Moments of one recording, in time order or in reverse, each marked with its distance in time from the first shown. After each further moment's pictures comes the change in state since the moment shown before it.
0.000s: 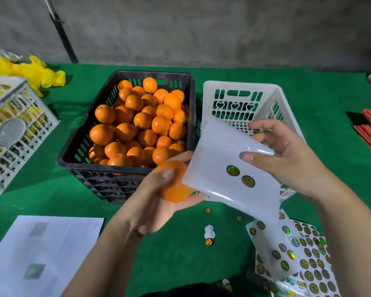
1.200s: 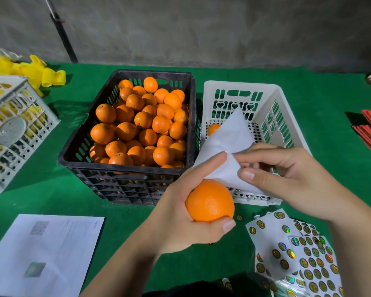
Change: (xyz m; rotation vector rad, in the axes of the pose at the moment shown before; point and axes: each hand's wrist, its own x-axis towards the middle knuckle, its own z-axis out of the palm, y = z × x) left_hand -0.019 -0.012 0.043 0.930 0.018 0.323; right_hand -0.037 -0.027 0.016 -0.180 -0.198 -0.163
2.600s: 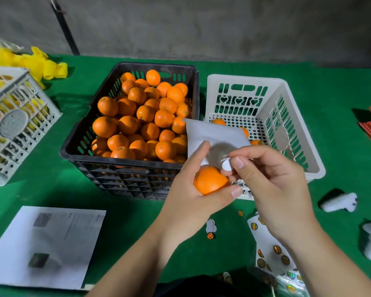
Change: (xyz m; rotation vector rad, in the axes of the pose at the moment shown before) left_hand 0.015 -0.014 0.026 -0.104 0.239 -0.211; right_hand -0.004 -0.002 0.069 0.295 0.461 -0.014
